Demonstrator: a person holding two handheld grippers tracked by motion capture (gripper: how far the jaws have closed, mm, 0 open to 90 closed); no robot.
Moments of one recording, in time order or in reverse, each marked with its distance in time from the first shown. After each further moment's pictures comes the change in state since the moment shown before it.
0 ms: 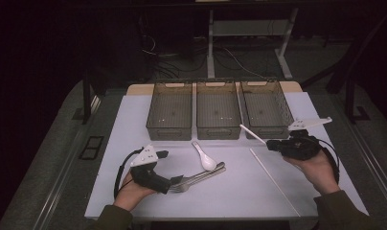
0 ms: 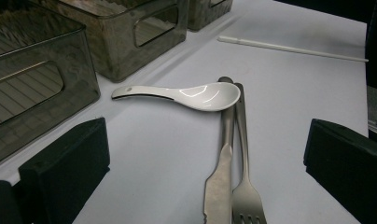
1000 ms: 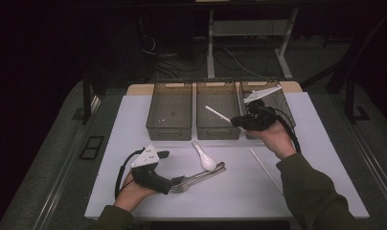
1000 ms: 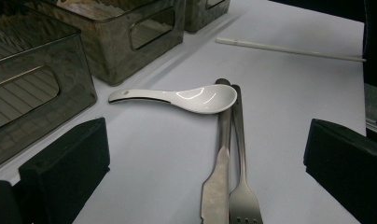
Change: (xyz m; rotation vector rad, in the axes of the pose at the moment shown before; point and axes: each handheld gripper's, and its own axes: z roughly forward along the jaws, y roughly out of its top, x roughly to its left) left arm -0.003 0.001 0.001 -0.010 -0.001 0.000; right arm 0.029 0.102 0.067 0.040 0.053 -0.087
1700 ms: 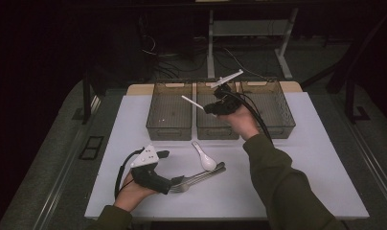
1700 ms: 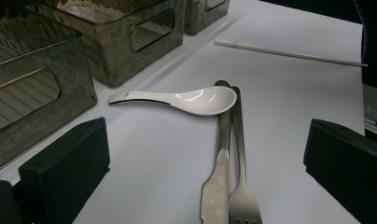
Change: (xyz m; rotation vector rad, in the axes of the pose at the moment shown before) left arm 0.000 0.000 0.000 -0.007 -0.003 0.005; right arm 0.013 0.067 0.069 0.023 0.000 0.007
